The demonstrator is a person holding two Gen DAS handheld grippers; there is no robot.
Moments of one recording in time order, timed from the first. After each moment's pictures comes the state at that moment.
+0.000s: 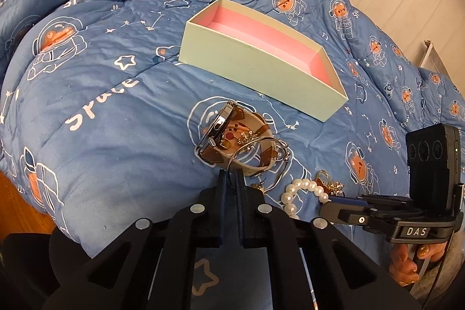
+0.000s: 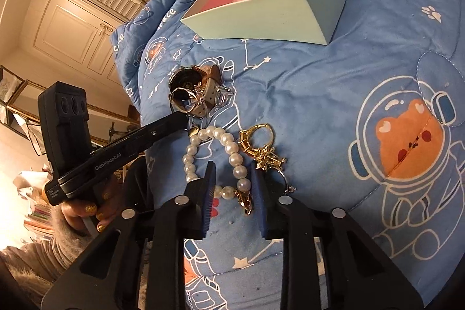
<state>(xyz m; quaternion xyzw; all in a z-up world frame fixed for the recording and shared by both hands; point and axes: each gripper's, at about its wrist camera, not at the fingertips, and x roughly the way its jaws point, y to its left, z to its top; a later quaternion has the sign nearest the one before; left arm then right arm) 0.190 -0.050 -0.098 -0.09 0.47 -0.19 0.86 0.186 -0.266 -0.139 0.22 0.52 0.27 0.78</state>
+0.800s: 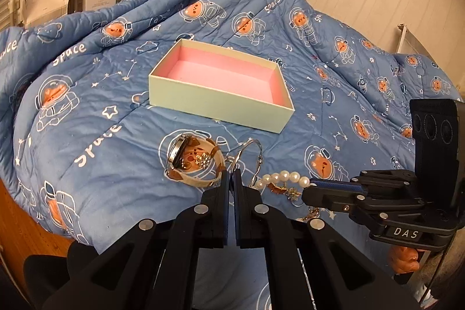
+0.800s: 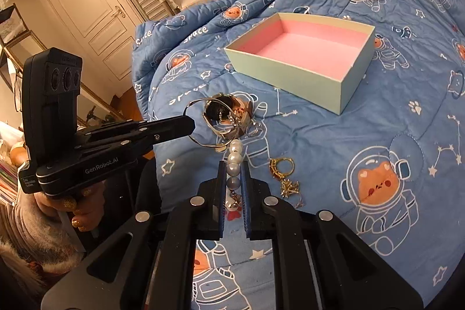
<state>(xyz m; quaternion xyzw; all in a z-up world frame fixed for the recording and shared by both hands) 0.160 -0.070 -0.045 -0.04 0.41 -0.24 0.88 0.159 -0.251 -0.068 0.10 0.42 0.28 0.86</state>
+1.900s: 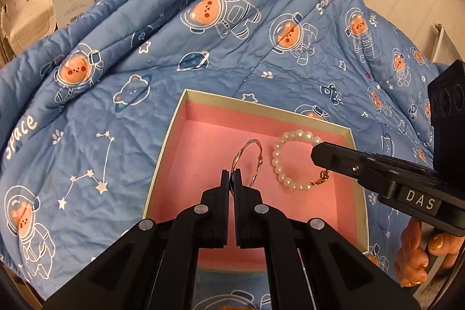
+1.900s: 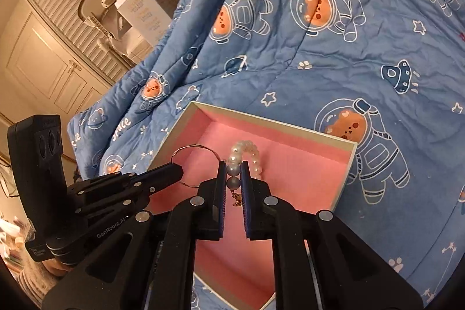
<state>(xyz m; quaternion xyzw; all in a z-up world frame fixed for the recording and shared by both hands) 0.366 -0.109 -0.055 -0.01 0.47 -0.20 0.86 0.375 -0.292 -0.075 0.18 0.45 0.16 0.86</state>
